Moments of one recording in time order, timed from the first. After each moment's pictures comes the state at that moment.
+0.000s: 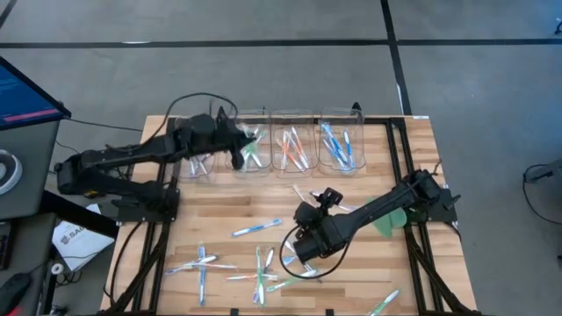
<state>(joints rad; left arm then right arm) 0.36 1.11 0.85 -0.09 -0.08 0.04 0.45 2.00 1.66 -1.33 0.82 0.96</state>
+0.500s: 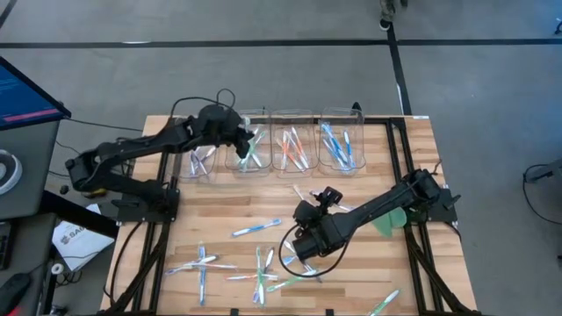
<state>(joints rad) 0.54 1.26 0.85 -0.15 0.03 -0.19 0.44 2.00 1.66 -1.32 0.82 0.96</state>
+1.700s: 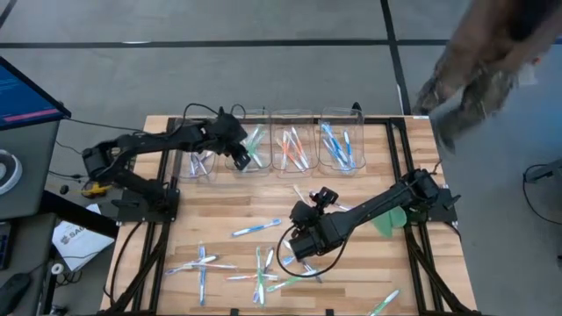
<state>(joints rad) 0.55 1.43 0.85 -0.36 0.01 -0.08 0.43 2.00 1.66 -1.25 0.82 0.91</state>
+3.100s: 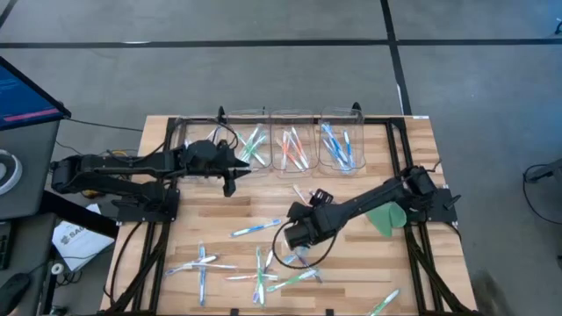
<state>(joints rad) 0.21 1.02 0.60 -0.08 -0.03 -0.04 0.35 2.02 1.57 -1.10 0.53 0.80</state>
